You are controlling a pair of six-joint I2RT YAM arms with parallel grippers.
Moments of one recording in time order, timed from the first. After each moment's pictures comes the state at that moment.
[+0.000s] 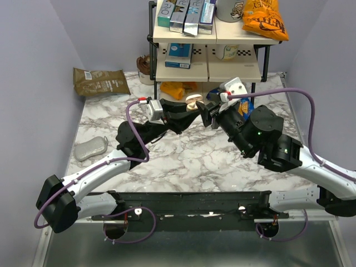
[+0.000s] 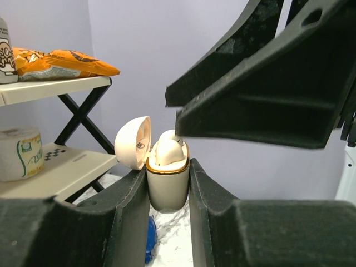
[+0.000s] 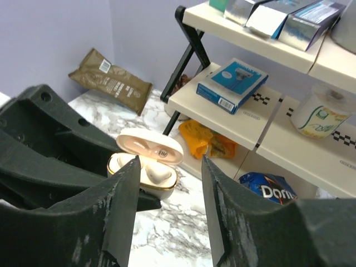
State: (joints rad) left arm -0.77 1.14 0.81 0.93 0.38 -0.25; right arm 1.23 1.14 1.45 -0.23 0.66 -0.21
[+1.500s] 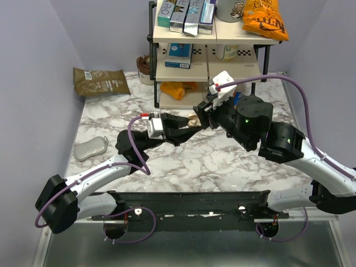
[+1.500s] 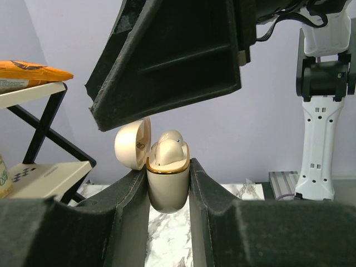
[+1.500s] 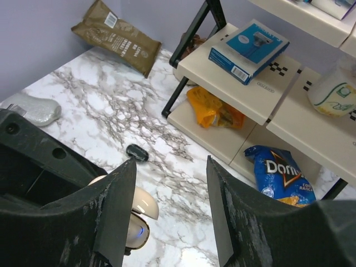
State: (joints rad) left arm -0.79 1.13 0.68 1.09 0.57 -0.19; right arm 1.18 1.24 1.67 -0.59 0.57 -0.09
